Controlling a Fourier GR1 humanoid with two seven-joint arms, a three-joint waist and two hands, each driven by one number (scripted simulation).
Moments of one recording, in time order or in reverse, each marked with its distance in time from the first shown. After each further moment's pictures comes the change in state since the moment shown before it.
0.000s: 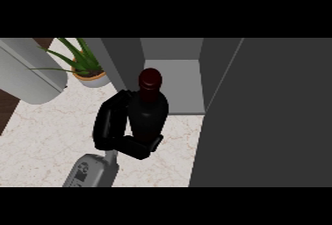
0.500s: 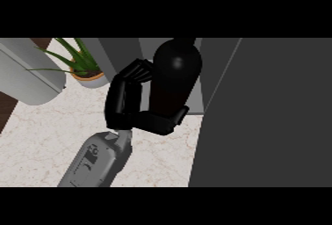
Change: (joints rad) left arm -0.242 -0.001 -0.065 -0.051 0.003 0.266 0.275; right arm 0.027 0.005 0.003 -0.003 -0.012 0.010 -0.005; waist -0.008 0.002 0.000
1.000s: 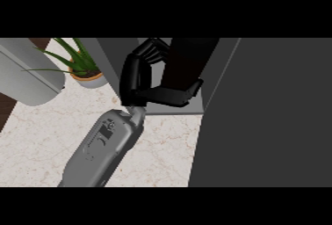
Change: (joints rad) left arm -0.202 0.002 0.010 0.196 0.010 0.114 -0.007; right arm 0.004 0.003 -0.017 0.004 -0.010 0.012 -0.002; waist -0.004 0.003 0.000
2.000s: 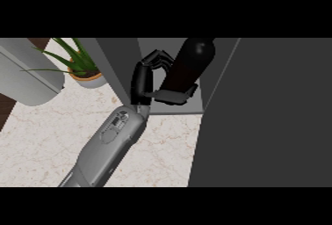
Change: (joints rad) left arm -0.051 -0.001 -0.017 0.348 0.026 -0.002 -0.268; right arm 0.016 0.004 -0.041 0.019 -0.033 0.035 -0.024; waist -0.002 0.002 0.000
